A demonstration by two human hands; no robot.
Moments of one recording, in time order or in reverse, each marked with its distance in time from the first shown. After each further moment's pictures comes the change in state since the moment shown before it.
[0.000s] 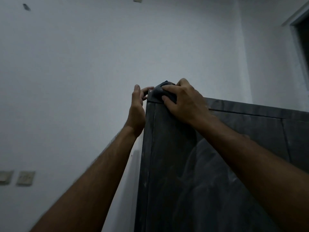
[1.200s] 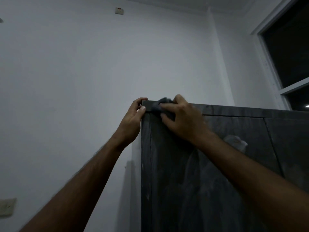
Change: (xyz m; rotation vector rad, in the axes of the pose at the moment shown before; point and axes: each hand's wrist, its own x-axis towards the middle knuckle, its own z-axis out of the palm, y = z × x) left_hand 0.016 -0.009 -0.031 0.384 -0.264 0.150; right_hand -0.029 -0.008 -0.006 -0.102 -0.007 0.000
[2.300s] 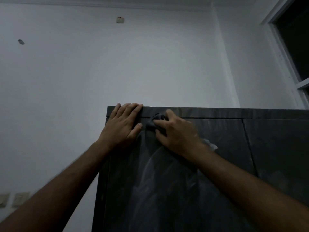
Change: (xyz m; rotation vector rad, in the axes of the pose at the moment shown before) left_hand -0.001 0.044 0.071 1.227 -0.114 0.232; right_hand -0.059 0.099 -0.024 0.058 -0.040 -0.073
